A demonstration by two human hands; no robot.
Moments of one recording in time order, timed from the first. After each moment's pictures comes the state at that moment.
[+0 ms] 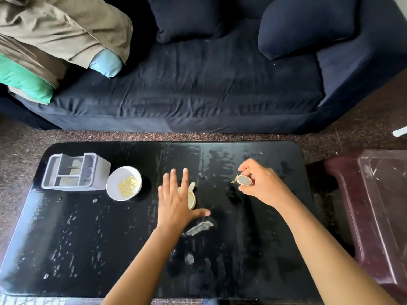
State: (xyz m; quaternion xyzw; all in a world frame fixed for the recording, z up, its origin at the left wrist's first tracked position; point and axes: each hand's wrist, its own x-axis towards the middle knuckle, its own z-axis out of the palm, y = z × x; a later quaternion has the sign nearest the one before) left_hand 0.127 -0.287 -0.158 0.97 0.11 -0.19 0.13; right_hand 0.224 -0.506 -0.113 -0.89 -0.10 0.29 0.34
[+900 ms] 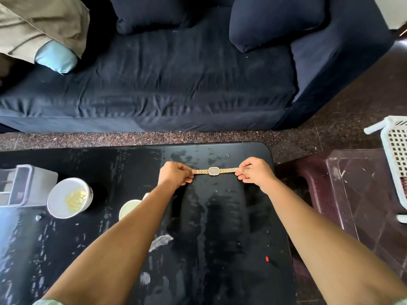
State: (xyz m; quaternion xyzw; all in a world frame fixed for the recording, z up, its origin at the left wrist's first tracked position) left_hand 0.265 -0.358 -0.218 0.75 0.35 -0.23 0.52; right_hand 0.312 -0.596 -0.214 -0.81 0.19 0.30 0.46
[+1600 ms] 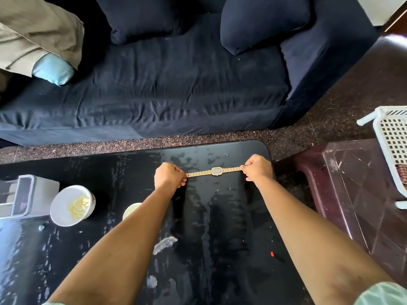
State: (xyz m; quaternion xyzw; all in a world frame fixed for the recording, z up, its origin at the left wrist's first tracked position) left_hand 0.264 -0.349 -0.215 0.81 0.36 -0.20 0.42; right_hand 0.310 -0.586 -0.218 -0.88 0.24 0.21 0.34
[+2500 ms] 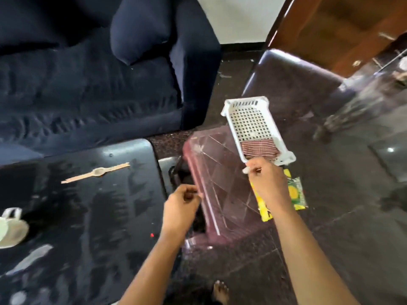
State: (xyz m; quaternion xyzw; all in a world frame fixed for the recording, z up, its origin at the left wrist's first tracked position) left_hand 0.146 -0.671 -0.113 0.80 0.15 -0.18 0.55; right_hand 0.176 -0.873 -0.053 -0.95 0.18 -0.01 0.26
